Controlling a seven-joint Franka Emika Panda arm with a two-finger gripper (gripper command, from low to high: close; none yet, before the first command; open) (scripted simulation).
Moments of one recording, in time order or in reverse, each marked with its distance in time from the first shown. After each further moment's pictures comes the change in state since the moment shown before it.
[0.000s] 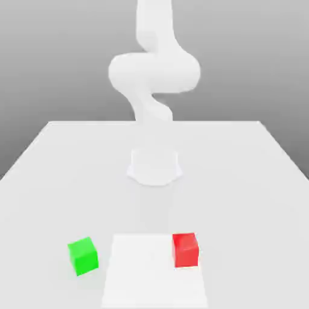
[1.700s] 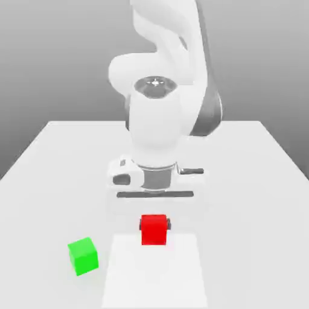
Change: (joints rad) arm -0.038 0.693 -0.167 -0.376 -0.047 0.354 -0.070
